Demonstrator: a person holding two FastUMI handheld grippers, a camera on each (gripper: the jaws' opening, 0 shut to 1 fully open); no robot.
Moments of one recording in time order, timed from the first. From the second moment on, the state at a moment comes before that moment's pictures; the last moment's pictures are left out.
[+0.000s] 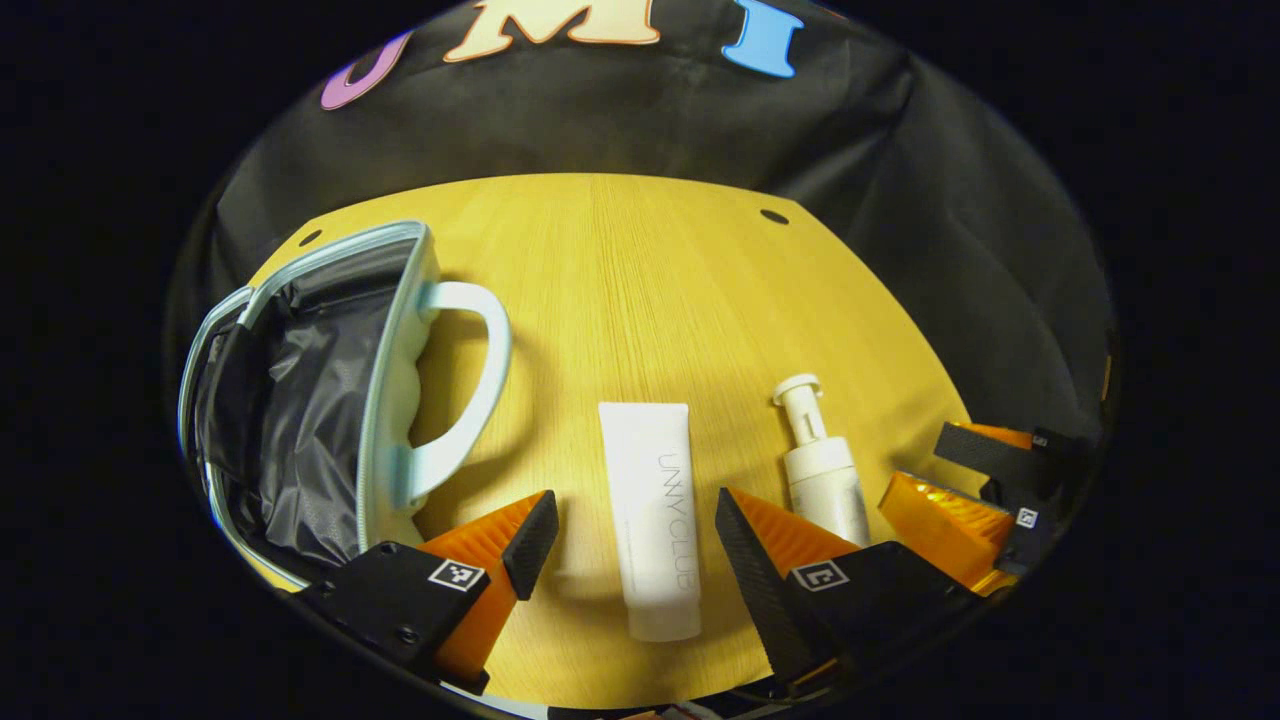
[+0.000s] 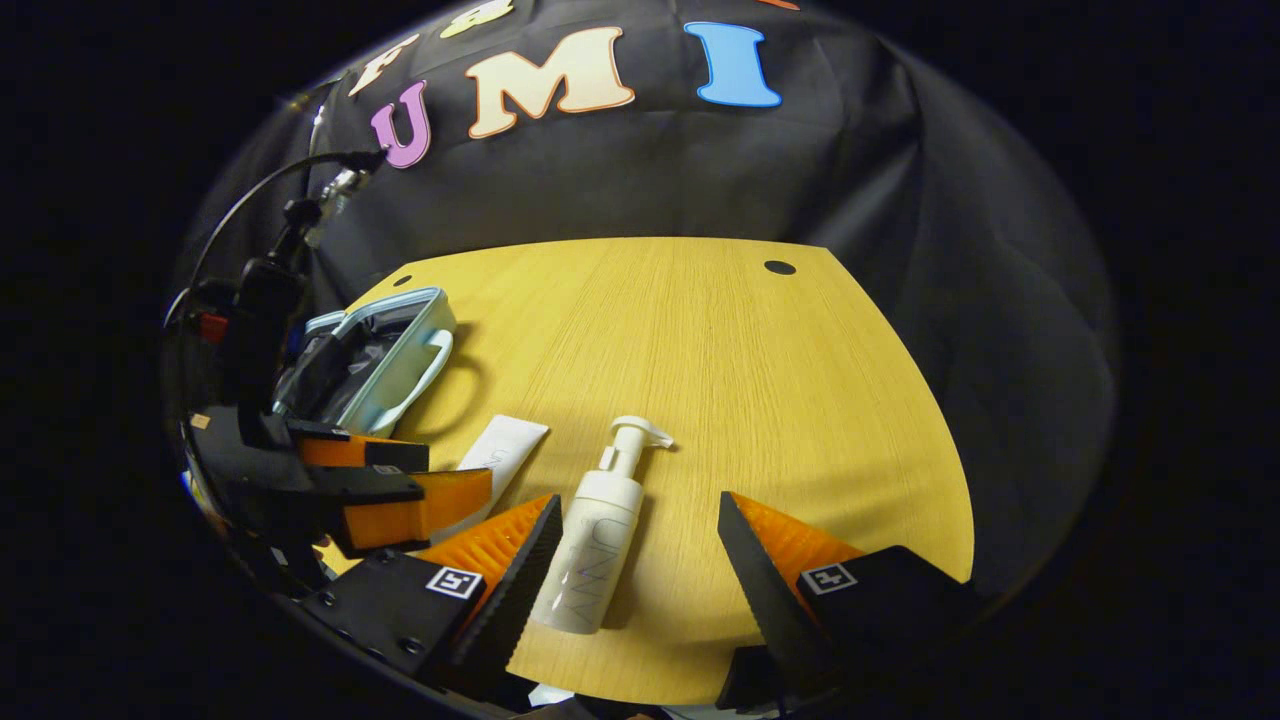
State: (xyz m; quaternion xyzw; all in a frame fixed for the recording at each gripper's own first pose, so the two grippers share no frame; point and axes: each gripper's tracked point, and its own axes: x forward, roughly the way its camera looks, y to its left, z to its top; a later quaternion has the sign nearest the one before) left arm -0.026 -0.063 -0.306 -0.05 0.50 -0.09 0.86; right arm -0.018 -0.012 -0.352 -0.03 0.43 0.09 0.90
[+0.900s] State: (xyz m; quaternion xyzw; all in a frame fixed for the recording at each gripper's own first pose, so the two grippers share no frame) left arm -0.022 -0.063 -0.311 -0.09 0.49 -0.11 0.86; right arm -0.051 0.019 -0.421 -0.06 0.55 0.12 0.82
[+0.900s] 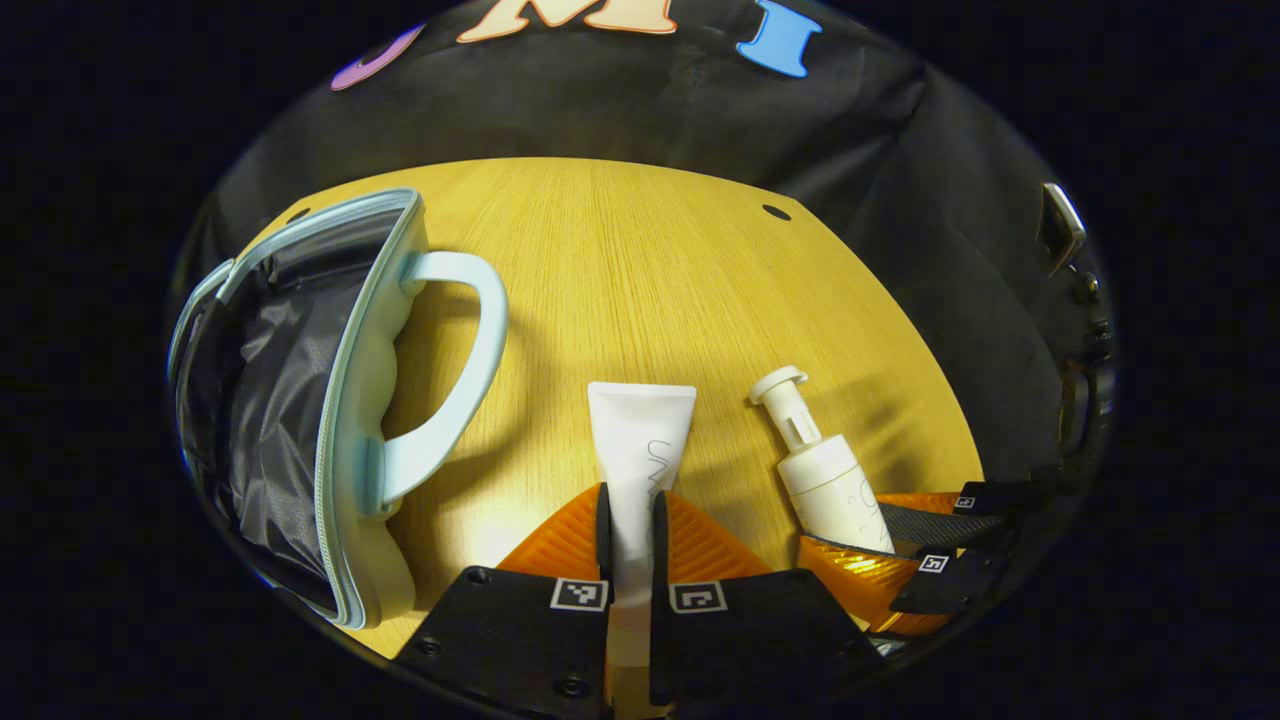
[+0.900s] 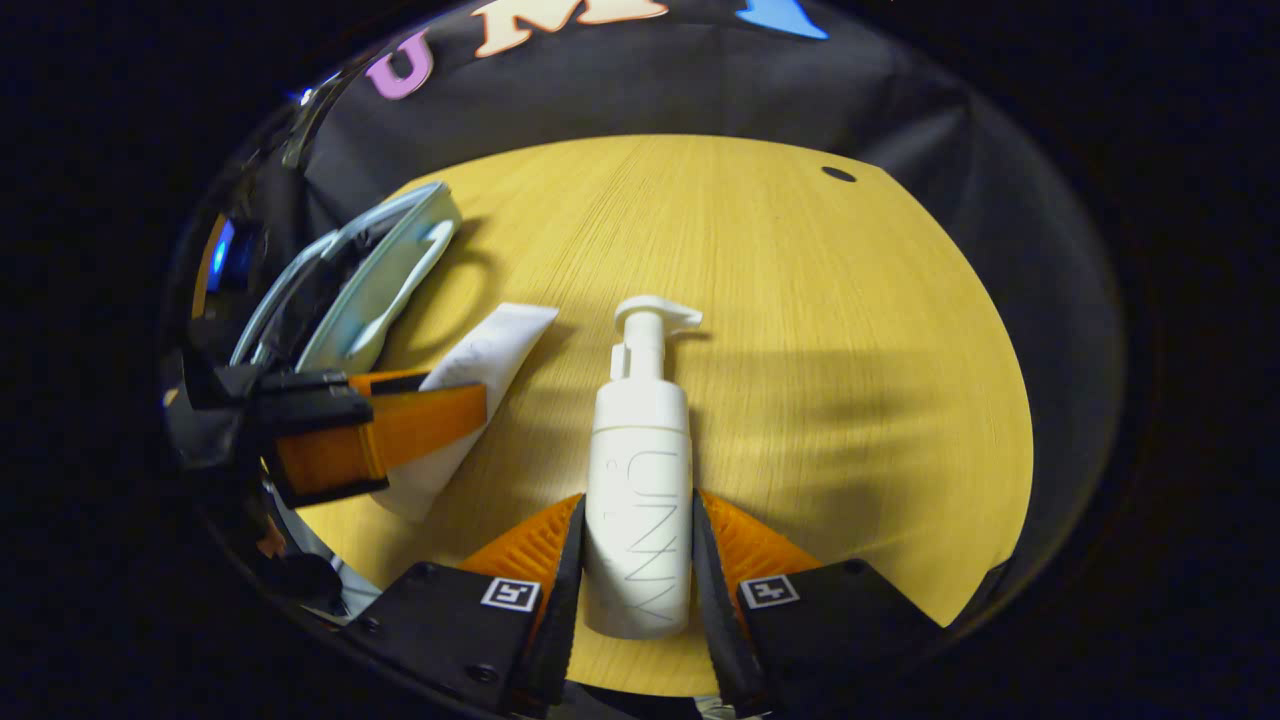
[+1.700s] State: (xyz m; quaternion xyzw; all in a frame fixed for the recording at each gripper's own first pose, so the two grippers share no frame) left arm 0.010 -0.039 -0.227 -0.08 0.43 -0.13 0.89; right arm -0.049 0.023 -0.423 -0.05 0.54 0.12 0.83
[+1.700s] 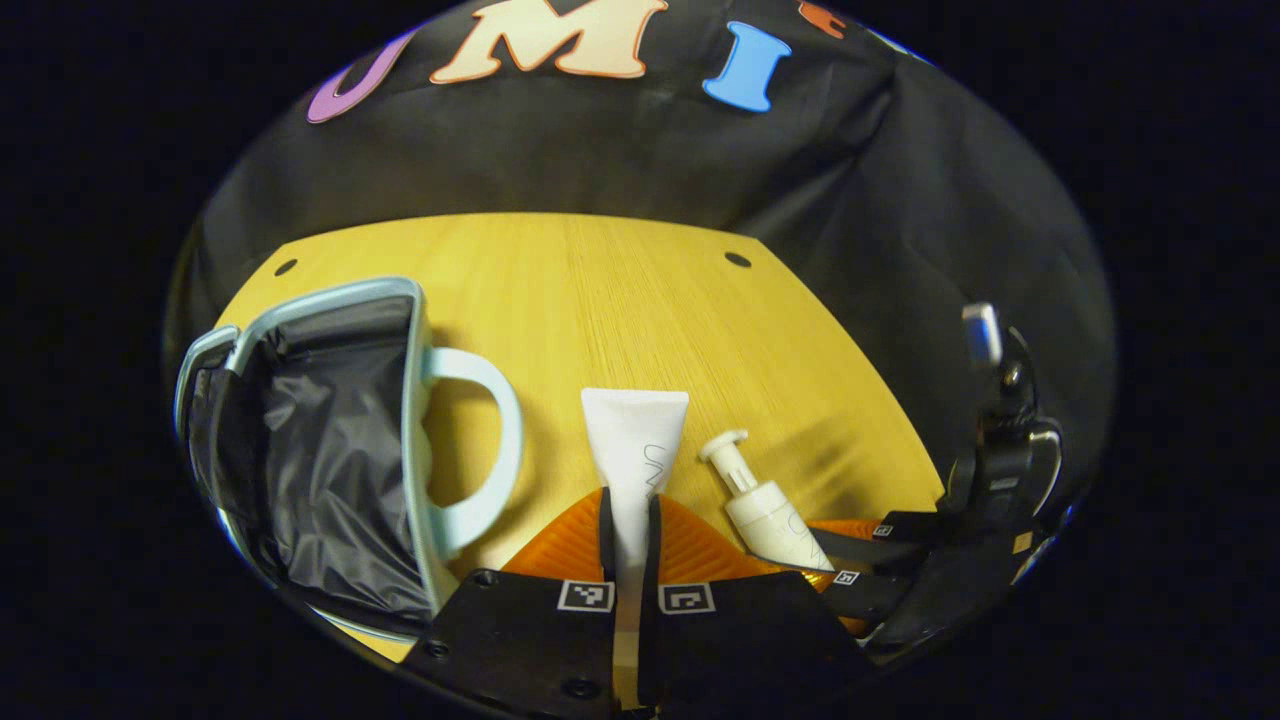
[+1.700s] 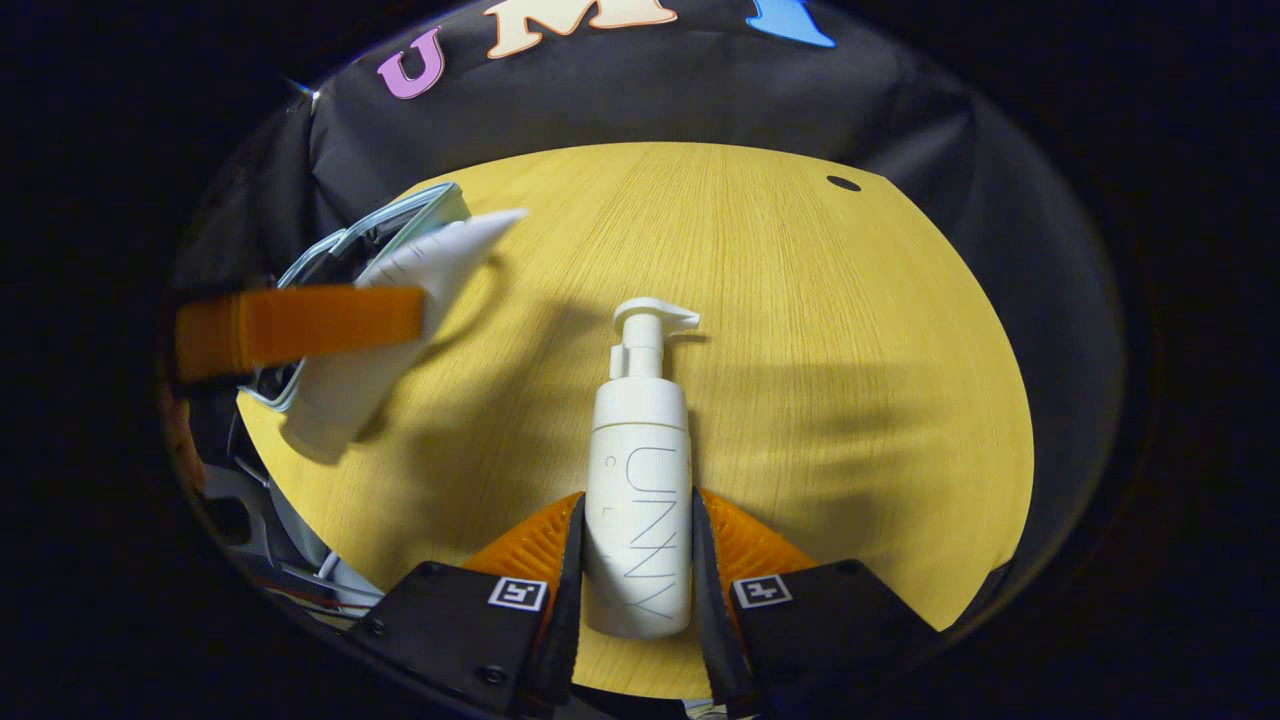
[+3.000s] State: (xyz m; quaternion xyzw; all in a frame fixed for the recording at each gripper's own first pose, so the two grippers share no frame) left arm -0.009 0.224 -0.309 -0.13 0.48 0.07 0.87; right arm 0.009 0.219 -0.331 0.10 0.47 0.18 0.86
